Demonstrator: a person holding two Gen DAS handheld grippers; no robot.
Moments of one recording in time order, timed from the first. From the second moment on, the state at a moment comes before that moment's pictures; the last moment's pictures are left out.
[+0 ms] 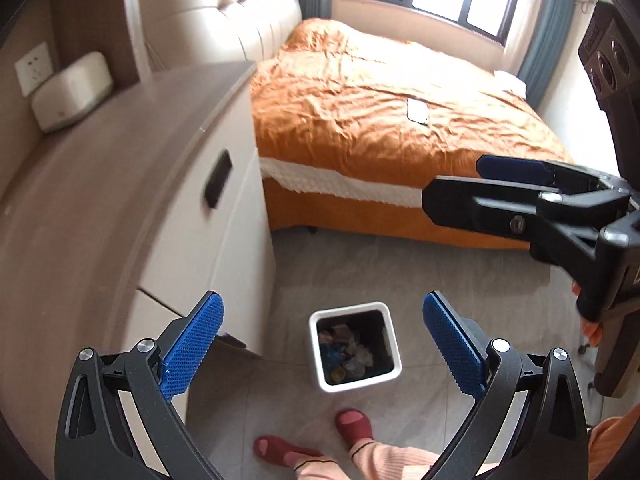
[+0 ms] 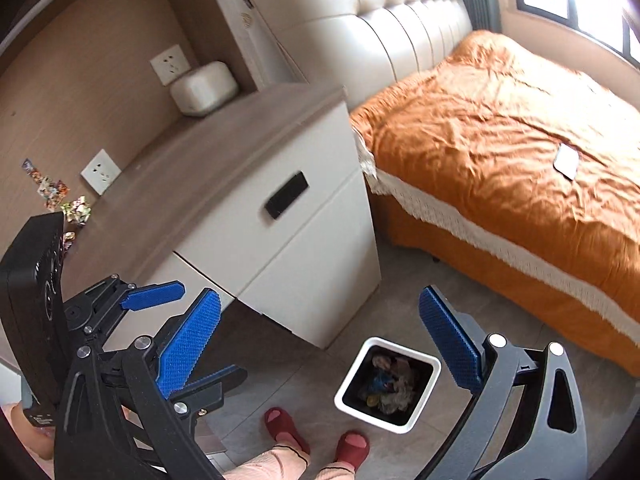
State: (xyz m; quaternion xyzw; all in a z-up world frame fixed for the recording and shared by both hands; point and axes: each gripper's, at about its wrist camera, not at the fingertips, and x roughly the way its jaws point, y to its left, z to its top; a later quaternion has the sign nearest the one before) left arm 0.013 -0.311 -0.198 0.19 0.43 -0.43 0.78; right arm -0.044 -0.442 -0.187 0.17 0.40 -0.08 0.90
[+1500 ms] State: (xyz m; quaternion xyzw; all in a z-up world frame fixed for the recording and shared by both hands) left arm 0.179 0.071 -0.102 0.03 0.36 -0.01 0.93; right arm 0.238 -0.091 -0.132 0.00 0.35 0.29 0.89
